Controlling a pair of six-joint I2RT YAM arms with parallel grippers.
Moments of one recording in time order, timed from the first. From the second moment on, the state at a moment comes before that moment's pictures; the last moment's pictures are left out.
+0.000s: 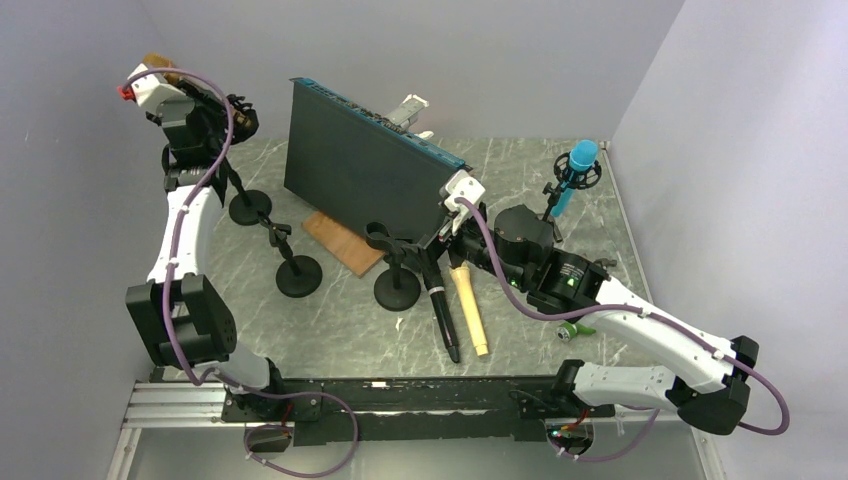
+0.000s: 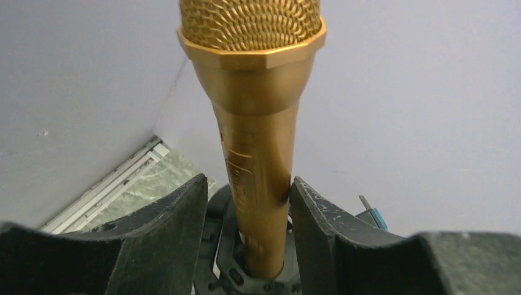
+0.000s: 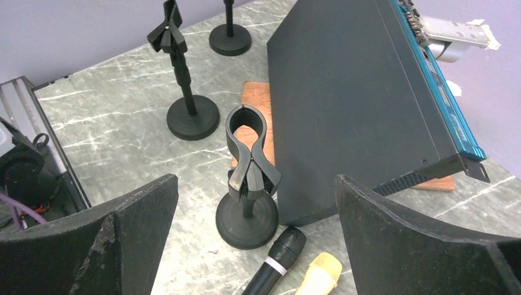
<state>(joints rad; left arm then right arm) 0.20 1.53 1.41 0.14 -0.26 -0.55 1.02 1.06 1.16 -0.25 0.14 -0.05</state>
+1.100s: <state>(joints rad) 0.24 1.61 1.61 0.07 -0.21 -0.51 1.02 1.16 1.28 -0.27 0.07 0.03</state>
